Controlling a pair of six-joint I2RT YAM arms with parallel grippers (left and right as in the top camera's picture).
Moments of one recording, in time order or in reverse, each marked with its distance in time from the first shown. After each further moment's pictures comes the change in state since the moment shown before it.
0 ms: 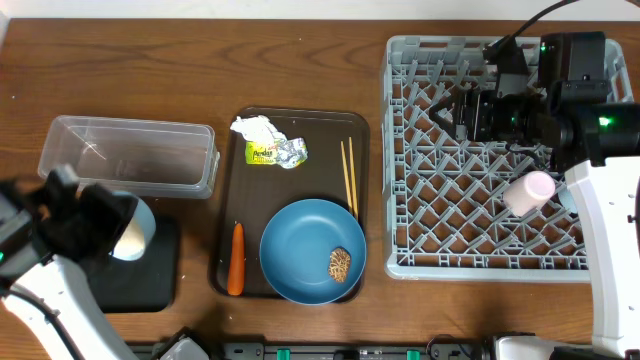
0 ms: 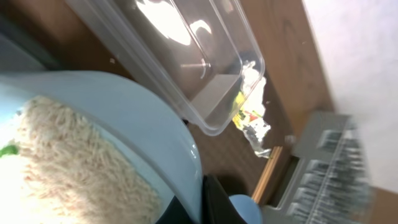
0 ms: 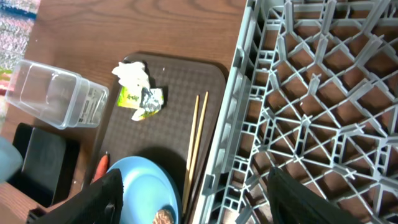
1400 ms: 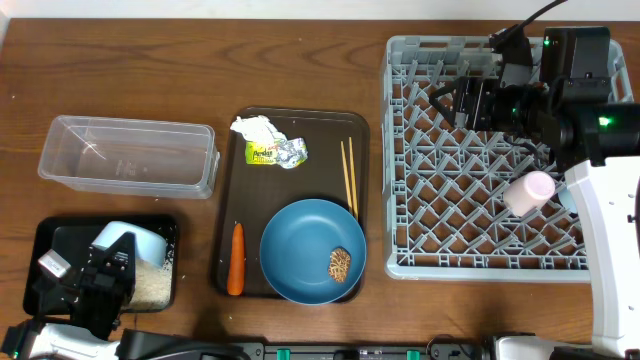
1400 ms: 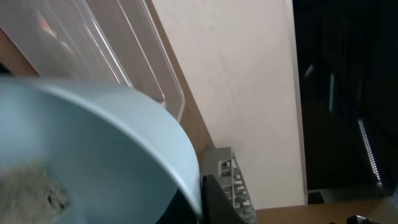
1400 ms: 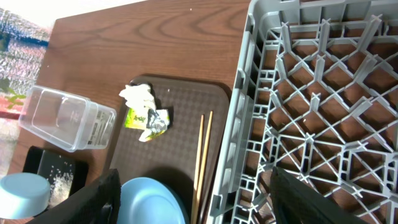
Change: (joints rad) left arm 0.600 0.007 -0.452 -0.071 0.745 0.715; right arm 0.000 0.000 0.000 0.080 0.000 0.084
